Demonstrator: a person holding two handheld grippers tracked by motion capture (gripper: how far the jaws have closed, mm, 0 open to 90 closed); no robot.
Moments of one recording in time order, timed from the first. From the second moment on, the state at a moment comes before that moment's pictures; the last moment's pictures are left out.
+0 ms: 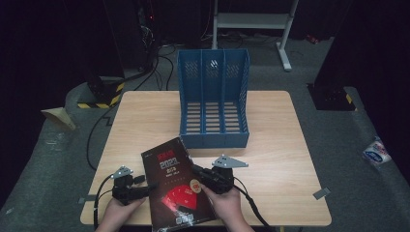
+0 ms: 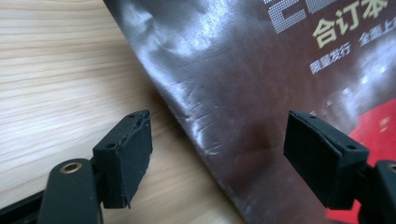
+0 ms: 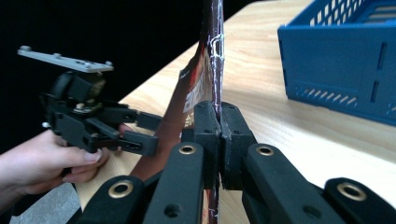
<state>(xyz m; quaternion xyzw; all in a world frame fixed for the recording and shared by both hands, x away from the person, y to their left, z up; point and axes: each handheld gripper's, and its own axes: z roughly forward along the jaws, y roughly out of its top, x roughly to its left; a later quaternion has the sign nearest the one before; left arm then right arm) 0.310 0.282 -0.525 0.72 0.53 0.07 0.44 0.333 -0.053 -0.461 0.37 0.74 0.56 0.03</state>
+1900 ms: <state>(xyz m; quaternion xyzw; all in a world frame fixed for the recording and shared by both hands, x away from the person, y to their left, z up) 0.343 0.238 -0.504 0.65 0.41 0.03 0.64 0.319 -0.096 -0.406 0.30 0.68 0.66 0.12</state>
